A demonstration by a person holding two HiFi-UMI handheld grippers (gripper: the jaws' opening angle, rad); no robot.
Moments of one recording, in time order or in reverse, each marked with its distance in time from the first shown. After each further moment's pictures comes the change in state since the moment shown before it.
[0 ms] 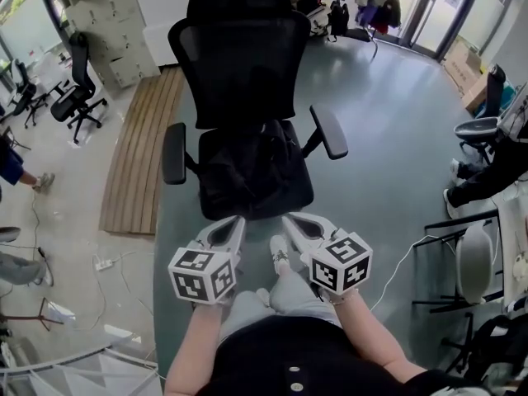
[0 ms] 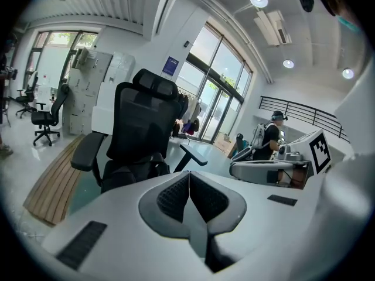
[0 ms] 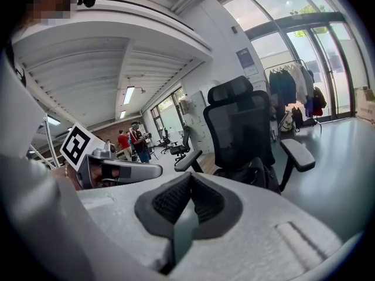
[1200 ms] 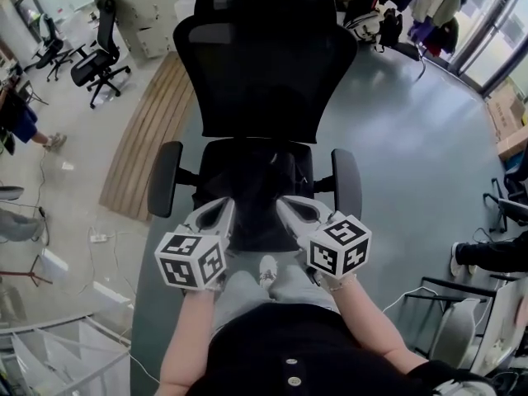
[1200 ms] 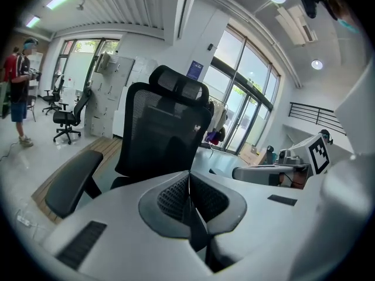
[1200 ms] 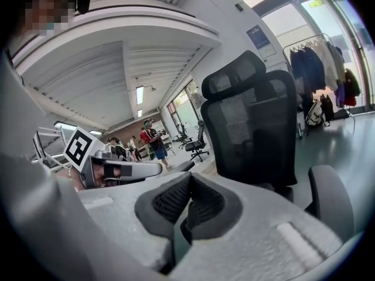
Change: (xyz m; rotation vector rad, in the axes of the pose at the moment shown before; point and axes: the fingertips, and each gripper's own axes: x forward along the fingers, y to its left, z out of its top) left arm 0.183 0.102 0.128 -0.114 -0.072 0.228; right arm 0.164 -0.178 0.110 -0.014 0.084 0.240
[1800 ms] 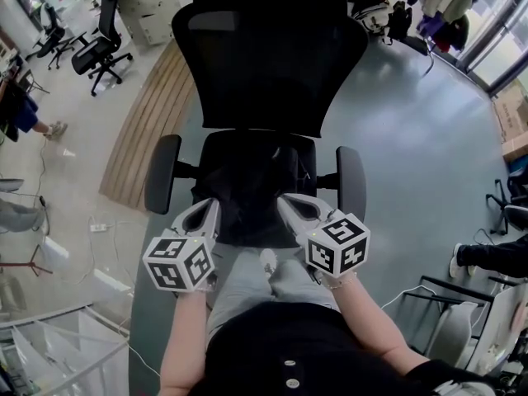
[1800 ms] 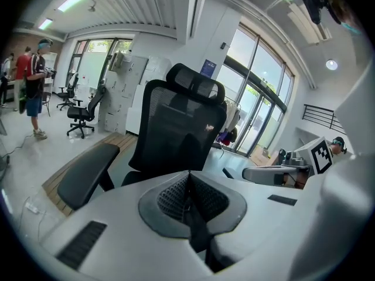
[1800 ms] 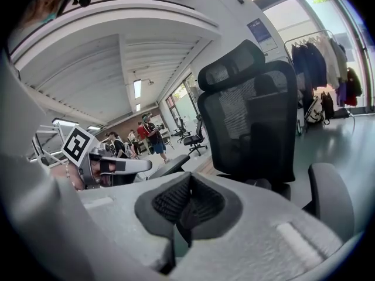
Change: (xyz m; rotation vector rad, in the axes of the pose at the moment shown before) left arm -0.001 0.041 -0.007 -0.071 0.009 0.107; right arm 0.020 -0.023 -0.009 -0.001 0.065 -0.010
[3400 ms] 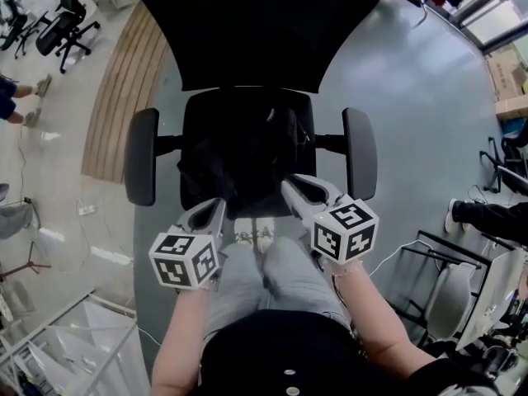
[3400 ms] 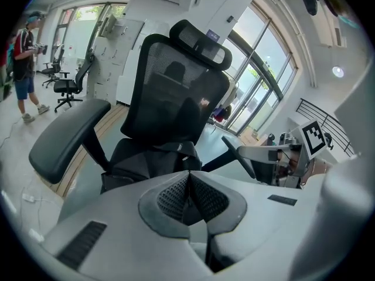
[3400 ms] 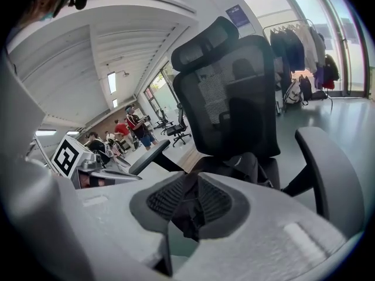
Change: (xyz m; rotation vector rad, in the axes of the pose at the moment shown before) left arm 0.043 0.035 -0.082 -0.041 0.280 -0.106; right arm 0.040 -0.040 -0.053 0.149 0.115 -0.152
